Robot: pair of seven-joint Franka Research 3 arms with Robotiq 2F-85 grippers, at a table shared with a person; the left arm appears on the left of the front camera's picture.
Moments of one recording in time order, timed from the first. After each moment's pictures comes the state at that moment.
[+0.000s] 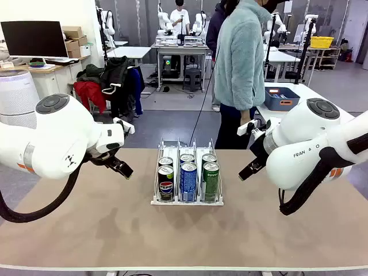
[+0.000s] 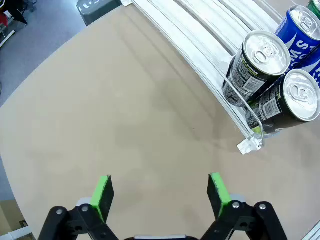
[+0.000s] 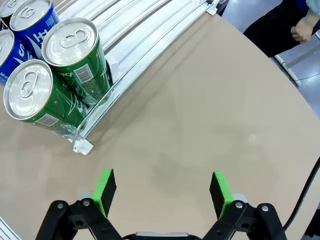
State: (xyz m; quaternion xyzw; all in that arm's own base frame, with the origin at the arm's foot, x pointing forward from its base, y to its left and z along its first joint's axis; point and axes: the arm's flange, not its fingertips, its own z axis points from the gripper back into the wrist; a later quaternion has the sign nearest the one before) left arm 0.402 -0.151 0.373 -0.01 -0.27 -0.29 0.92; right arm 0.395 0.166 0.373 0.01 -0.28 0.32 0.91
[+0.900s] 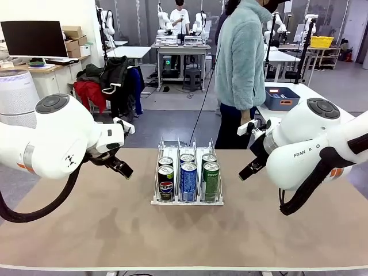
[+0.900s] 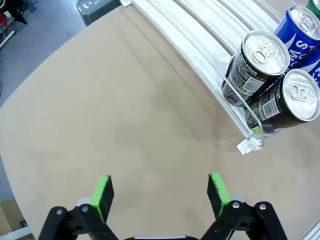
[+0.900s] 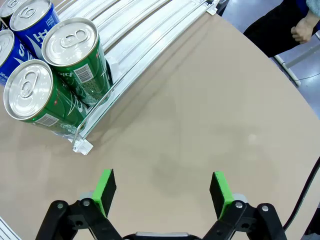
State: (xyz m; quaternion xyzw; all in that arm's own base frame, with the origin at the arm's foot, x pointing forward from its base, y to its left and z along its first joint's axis) left arm 0.402 -0.152 0.373 -0.01 -0.27 -0.29 0.92; right arm 0.395 0.166 0.373 0.01 -0.28 0.32 0.91
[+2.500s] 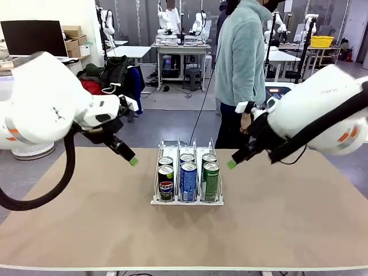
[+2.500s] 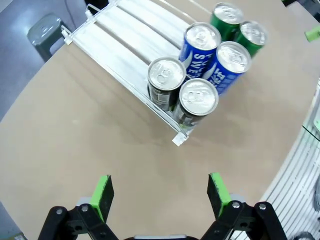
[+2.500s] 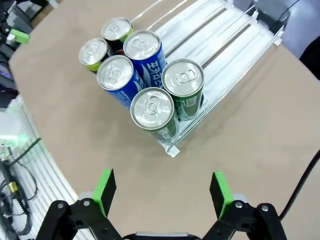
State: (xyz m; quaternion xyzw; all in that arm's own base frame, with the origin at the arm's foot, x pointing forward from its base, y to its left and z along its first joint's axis) left arm 0.380 -0.163 0.459 -0.11 -0.24 -0.40 0.88; right arm 0.373 0.182 0.447 0.18 -0.23 0.35 0.89
